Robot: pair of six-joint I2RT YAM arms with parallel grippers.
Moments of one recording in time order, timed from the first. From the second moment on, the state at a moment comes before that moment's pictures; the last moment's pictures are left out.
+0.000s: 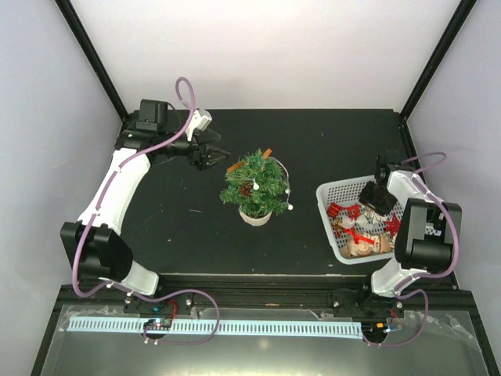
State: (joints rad) left arm -0.14 1.50 1.47 -0.74 1.03 0.39; right arm -0.14 1.61 1.00 -0.77 0.04 0.52
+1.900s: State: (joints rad) left arm -0.14 1.49 1.46 -0.79 1.04 0.44; right arm -0.15 1.30 0.96 -0.90 -0.01 0.53
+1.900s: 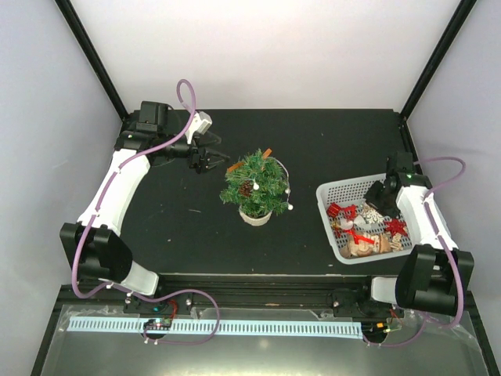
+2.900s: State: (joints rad) left arm -0.14 1.51 1.44 -0.79 1.05 0.43; right arm -0.19 1.67 1.05 -0.78 0.00 0.56
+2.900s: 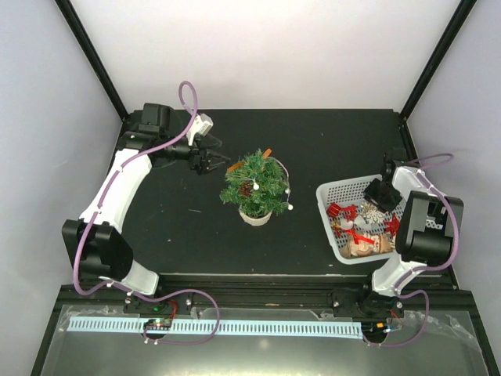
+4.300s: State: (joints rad) left arm -0.17 1.54 1.47 -0.81 1.05 0.43; right arm -0.22 1.43 1.03 -0.79 -0.03 0.54
